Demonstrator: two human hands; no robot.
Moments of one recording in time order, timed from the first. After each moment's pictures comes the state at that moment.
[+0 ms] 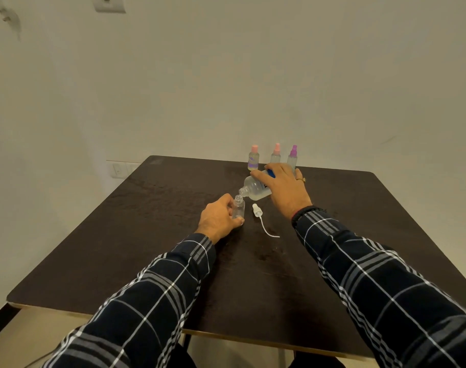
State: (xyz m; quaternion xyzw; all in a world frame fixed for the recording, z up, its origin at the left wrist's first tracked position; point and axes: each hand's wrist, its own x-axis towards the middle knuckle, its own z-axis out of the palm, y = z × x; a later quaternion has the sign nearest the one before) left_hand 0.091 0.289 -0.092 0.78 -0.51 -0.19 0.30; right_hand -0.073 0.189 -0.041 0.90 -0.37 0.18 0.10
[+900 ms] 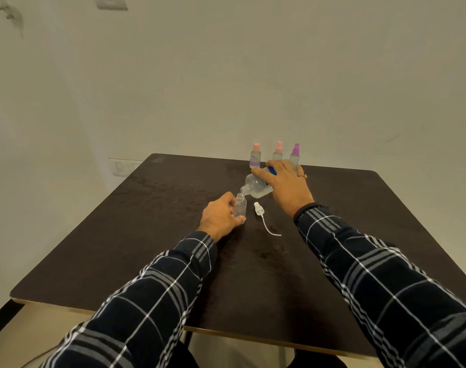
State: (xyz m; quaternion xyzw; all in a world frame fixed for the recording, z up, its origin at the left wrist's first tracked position) left_hand 0.090 0.289 -0.092 0.79 -0.51 -0.18 0.29; right_hand -0.073 0.187 -0.038 0.91 -0.36 0.18 0.12
